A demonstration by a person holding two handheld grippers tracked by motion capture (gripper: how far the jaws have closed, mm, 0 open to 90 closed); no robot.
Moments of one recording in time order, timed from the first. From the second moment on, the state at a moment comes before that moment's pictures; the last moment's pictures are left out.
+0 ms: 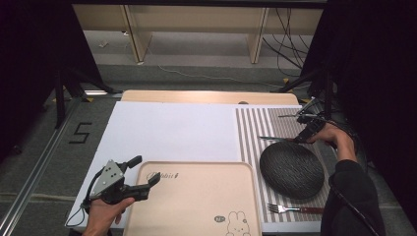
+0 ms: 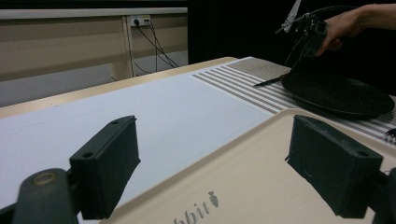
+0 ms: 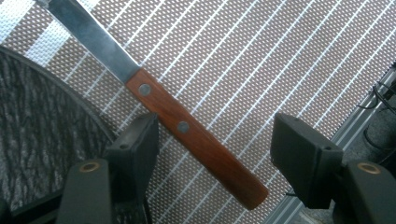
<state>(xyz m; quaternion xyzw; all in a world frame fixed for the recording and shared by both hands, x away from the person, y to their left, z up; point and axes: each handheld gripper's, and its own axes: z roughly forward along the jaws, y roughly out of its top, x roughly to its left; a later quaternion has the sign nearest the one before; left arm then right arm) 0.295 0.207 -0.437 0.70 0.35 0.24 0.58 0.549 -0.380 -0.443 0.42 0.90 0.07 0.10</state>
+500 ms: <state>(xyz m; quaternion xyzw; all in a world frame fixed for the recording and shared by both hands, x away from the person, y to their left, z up) 0.295 0.208 -0.438 0.69 0.35 0.24 0.58 0.550 -0.378 -0.445 0.42 0.90 0.07 0.09</state>
